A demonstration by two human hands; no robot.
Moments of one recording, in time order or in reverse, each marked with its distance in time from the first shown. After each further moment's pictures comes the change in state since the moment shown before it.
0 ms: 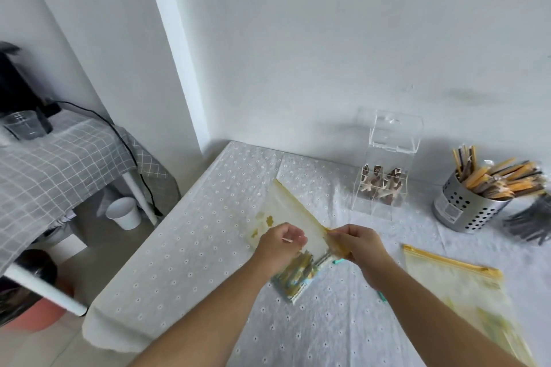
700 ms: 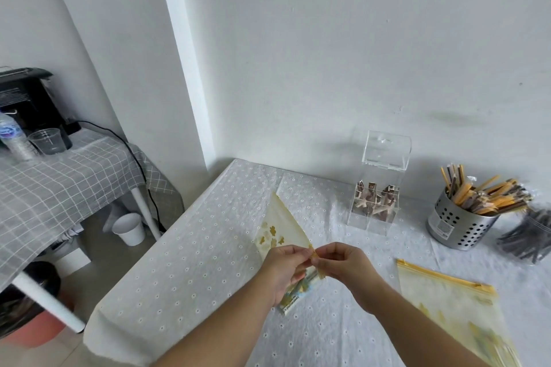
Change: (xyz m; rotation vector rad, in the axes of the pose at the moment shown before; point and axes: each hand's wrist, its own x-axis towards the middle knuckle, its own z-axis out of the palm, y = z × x) left_hand -0.039 0.026 0.029 -0.588 -0.016 -0.232; right_hand -0.038 0.000 -0.001 0.049 -0.211 -0.074
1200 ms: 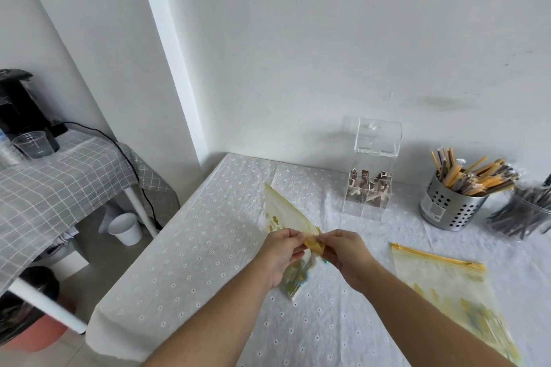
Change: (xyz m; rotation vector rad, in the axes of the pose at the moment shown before) left_hand 0.006 0.011 0.001 0.033 -0.035 0.042; right_hand 0.007 -0.009 0.007 0.212 0.172 0.108
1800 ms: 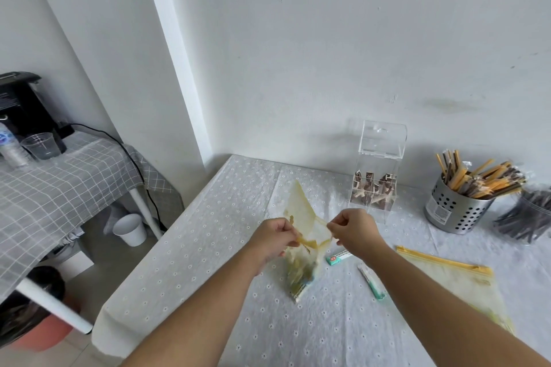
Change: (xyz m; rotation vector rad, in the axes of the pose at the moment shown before) left_hand -0.008 0.029 -0.028 0.444 0.007 0.132; right_hand 0.011 -0.034 -0.001 -0.796 0.194 -0.282
